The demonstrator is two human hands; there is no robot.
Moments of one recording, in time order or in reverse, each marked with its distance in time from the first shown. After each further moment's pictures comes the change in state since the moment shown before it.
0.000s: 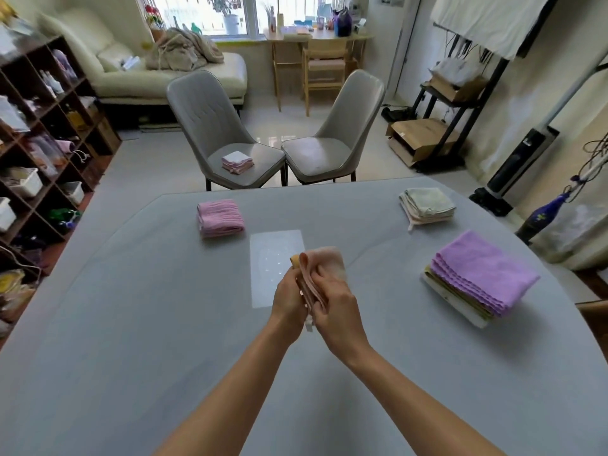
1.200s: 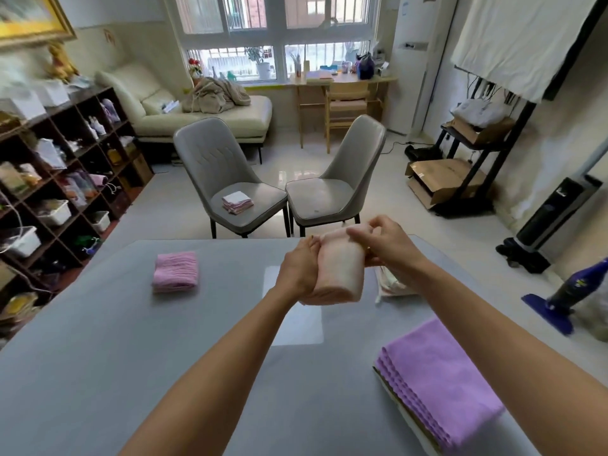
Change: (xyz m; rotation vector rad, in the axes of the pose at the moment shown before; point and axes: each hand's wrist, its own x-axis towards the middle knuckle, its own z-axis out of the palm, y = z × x) left_hand 0.138 0.076 0.233 1.118 0.125 0.446; right_hand 0.249 0.105 -0.264 0.441 -0.211 0.278
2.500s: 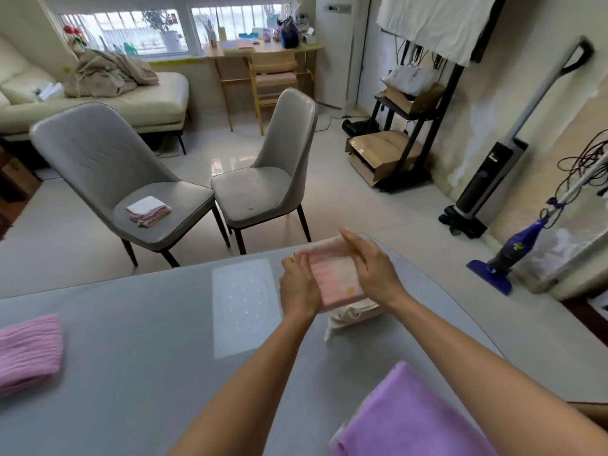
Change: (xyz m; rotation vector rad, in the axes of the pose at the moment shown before) left_hand 0.149 0.024 0.183 -0.299 0.081 -0.213; right_hand 0.142 0.164 -0.107 -0.552 0.274 -0.146
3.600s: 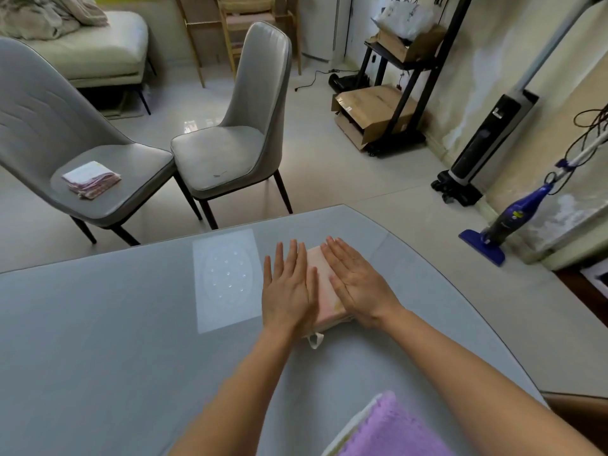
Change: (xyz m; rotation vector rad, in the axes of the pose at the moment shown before) left_hand 0.057 -0.086 0.120 0.751 -0.188 0.501; right_hand 0.023 0.163 0.053 -0.448 -0.269 -0.273
